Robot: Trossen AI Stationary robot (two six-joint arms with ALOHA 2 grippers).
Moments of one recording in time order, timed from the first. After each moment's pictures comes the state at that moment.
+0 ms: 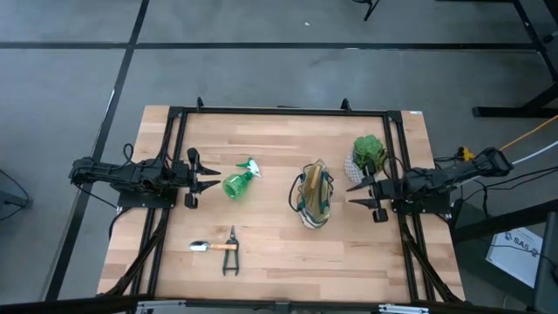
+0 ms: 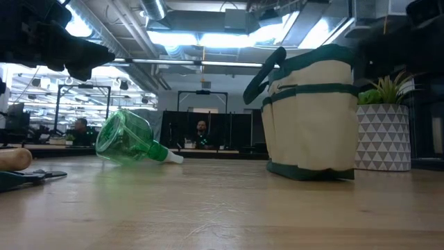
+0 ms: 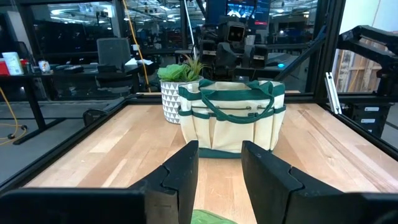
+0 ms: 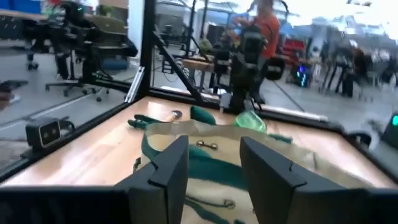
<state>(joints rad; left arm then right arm) -0.11 0.01 0.03 -0.02 -0.22 0.01 0.30 0.28 0.01 0.29 0.10 -0.13</state>
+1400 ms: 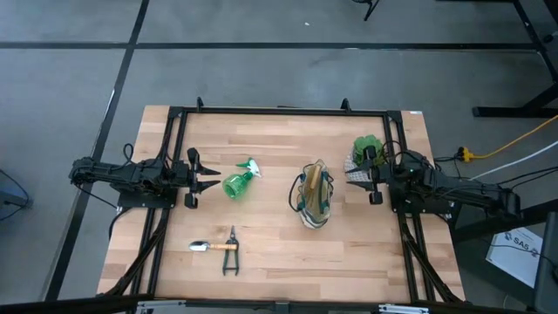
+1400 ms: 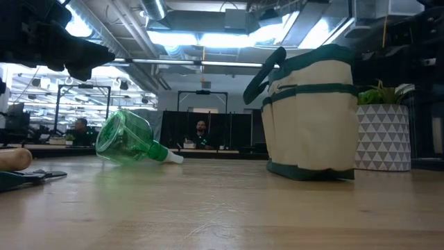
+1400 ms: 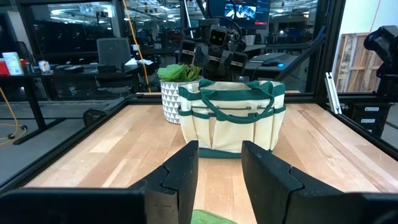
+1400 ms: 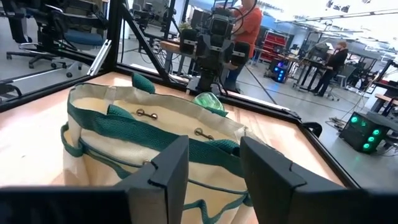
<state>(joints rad) -0.11 0.01 0.03 -0.02 -0.22 0.01 -0.30 0.24 0.01 0.20 -0.42 -0.26</state>
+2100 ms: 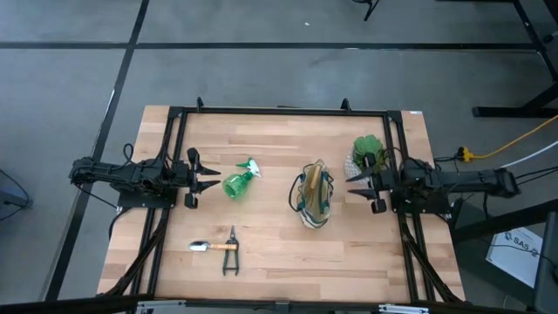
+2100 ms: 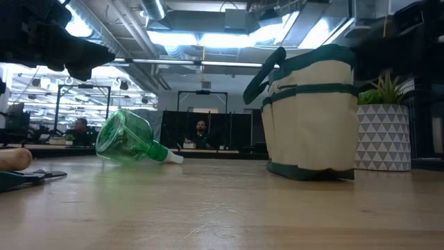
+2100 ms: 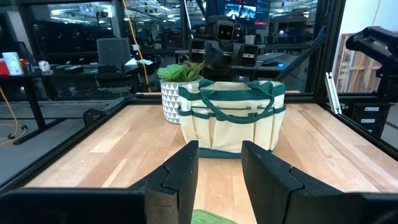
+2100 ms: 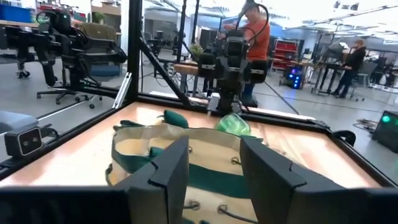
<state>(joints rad) -0.11 0.01 0.03 -0.02 -0.22 0.01 0.00 0.24 0.01 0.27 -0.18 -0.10</state>
